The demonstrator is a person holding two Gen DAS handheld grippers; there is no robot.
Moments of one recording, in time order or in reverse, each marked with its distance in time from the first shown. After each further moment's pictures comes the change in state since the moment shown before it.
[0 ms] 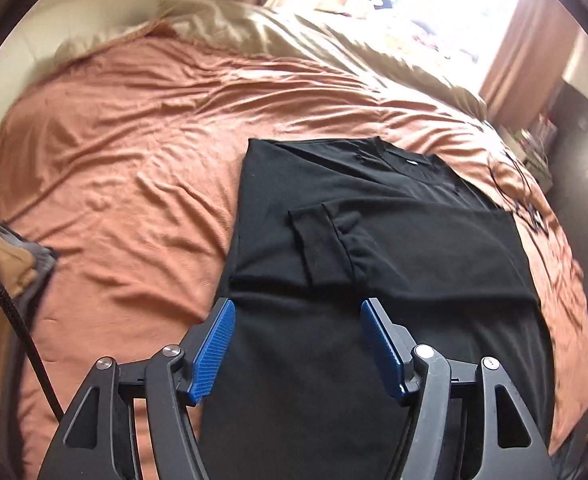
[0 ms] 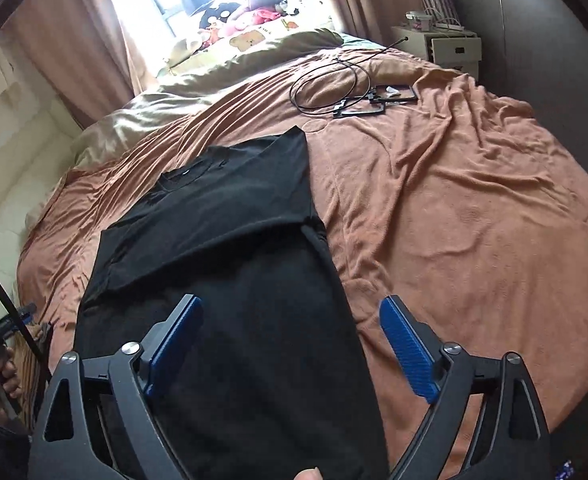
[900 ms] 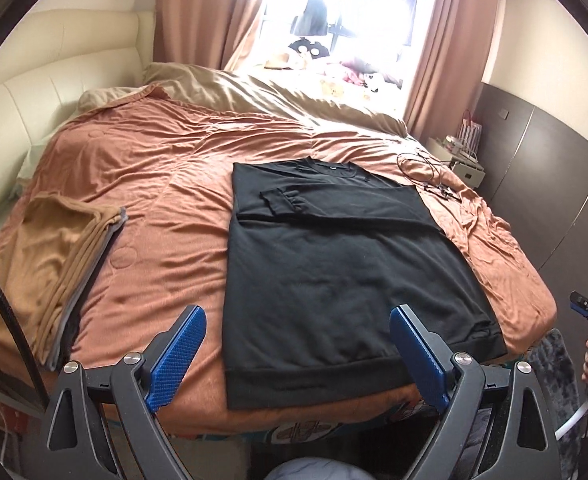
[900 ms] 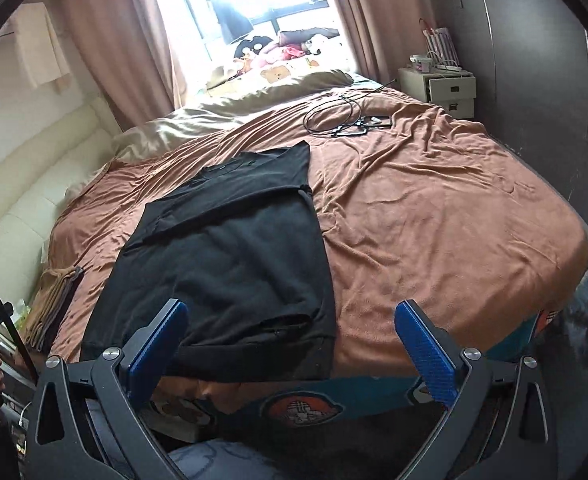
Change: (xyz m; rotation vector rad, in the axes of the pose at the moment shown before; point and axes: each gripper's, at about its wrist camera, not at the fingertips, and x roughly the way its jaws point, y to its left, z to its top) left arm -0.233 0.018 -0.193 0.102 -0.191 -0.128; right arm -0.208 -0.049 -0.163 -0.083 -0.135 0.066
